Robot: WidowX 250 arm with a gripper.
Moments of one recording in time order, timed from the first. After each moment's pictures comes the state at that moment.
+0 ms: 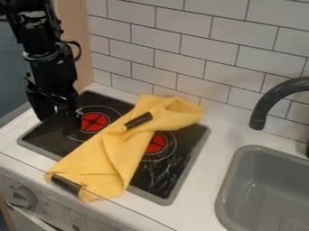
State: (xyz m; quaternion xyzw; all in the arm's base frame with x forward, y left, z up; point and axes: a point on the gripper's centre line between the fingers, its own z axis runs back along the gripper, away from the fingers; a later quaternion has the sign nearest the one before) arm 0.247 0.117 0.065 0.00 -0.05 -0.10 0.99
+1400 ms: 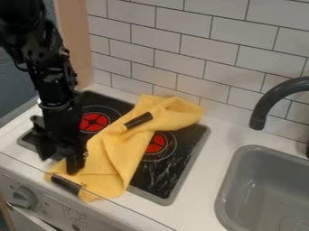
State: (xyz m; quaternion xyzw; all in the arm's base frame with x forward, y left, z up) arm 0.239 0.108 -0.004 0.02 0.01 -0.06 1.00
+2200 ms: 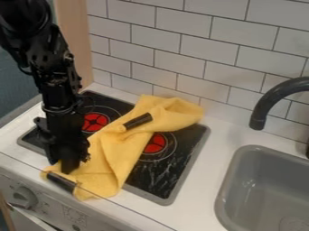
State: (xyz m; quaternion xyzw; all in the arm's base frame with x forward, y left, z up) arm 0.241 0.097 -0.007 0.02 -0.01 -0.08 1.00
